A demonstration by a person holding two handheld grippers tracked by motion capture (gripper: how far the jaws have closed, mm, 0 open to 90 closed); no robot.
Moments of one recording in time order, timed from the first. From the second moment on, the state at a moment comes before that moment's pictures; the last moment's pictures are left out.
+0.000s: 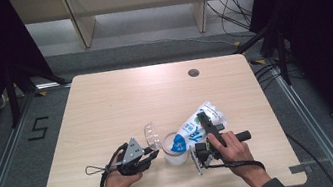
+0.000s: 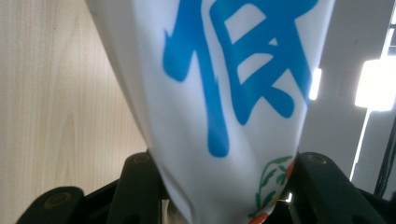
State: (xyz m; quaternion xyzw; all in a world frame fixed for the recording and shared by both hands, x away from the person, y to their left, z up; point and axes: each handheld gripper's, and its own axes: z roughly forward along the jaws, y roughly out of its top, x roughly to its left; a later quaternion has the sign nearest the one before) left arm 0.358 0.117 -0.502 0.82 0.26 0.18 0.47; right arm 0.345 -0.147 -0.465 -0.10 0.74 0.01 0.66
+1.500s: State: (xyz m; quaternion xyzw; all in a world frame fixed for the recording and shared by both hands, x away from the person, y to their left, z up) left arm 0.359 0.117 -0.502 0.82 0.26 0.17 0.48; right arm 0.345 -0.148 -0.466 -0.11 0.74 0.02 0.66
